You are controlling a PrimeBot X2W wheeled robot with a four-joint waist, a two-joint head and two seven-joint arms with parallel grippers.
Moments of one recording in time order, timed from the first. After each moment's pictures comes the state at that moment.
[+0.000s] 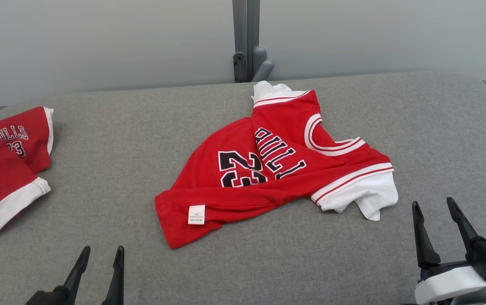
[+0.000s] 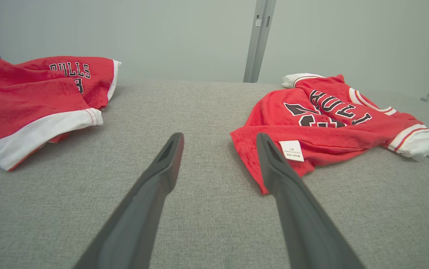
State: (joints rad) left arm 0.15 0.39 -0.30 0.03 -0.54 0.08 -0.26; right arm 0.10 -0.12 -0.08 0.06 0.08 0.13 -0.26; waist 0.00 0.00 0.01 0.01
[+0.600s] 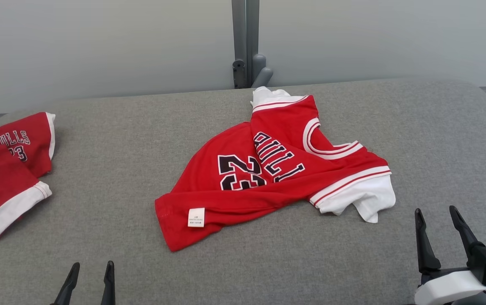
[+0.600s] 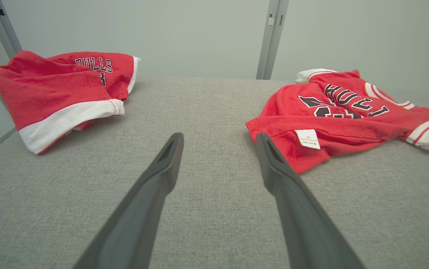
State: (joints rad) left arm 0.24 0.17 -0.02 0.10 -0.28 -0.12 -0.26; right arm 0.10 -0.08 -0.12 0.10 0.04 0.13 -0.26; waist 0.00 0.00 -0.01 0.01
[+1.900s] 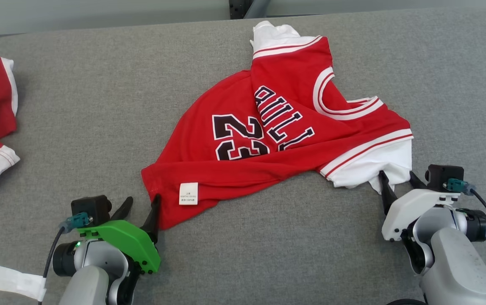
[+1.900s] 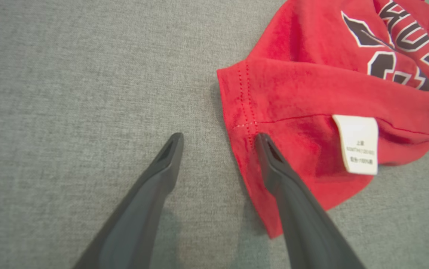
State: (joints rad) left arm -0.25 0.13 -0.19 0.43 -0.49 -0.07 0.10; right arm -0.36 -0.06 -0.10 0.61 0.13 0.13 0.04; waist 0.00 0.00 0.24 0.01
